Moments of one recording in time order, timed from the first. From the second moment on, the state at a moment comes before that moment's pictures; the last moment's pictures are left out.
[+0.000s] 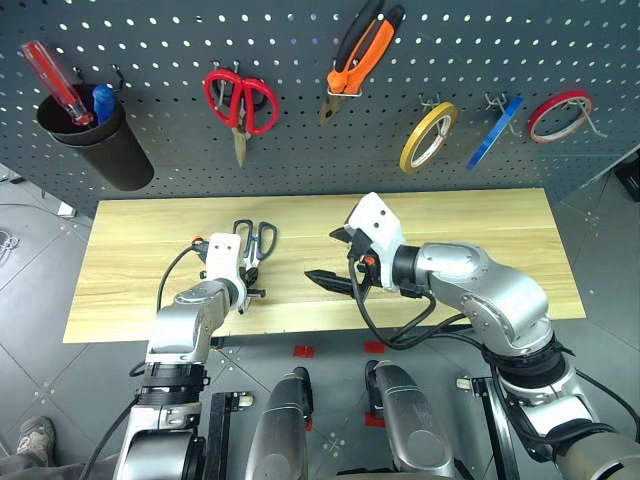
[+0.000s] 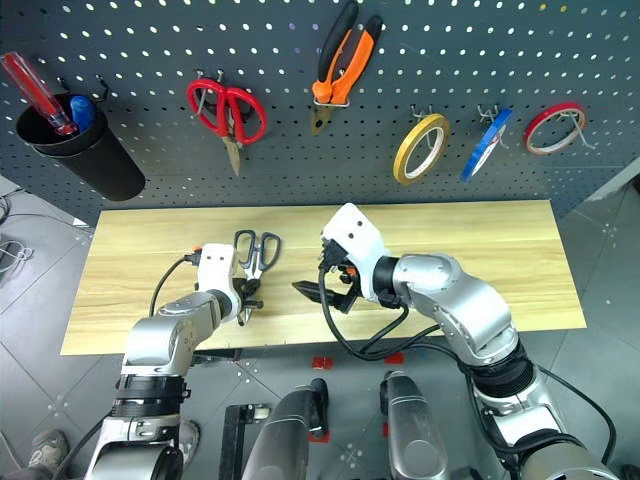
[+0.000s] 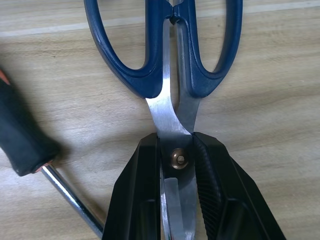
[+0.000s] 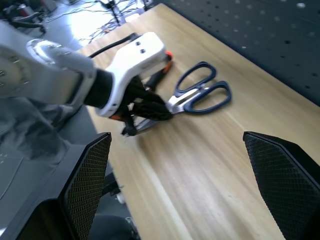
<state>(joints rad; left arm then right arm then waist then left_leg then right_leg) -0.36 0.36 0.09 0.05 -0.22 0.86 -0.20 -0.64 -0.33 0.29 -0.45 0.37 1.02 0.54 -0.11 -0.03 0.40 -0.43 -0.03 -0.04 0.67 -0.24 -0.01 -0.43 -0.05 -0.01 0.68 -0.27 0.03</state>
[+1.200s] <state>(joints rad) -0.33 0.50 0.20 -0.40 -0.21 0.48 -0.32 -0.63 -0.39 0.12 -0.53 0.52 0.60 0.68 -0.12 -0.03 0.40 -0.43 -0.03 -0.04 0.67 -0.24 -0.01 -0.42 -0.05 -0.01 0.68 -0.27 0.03</state>
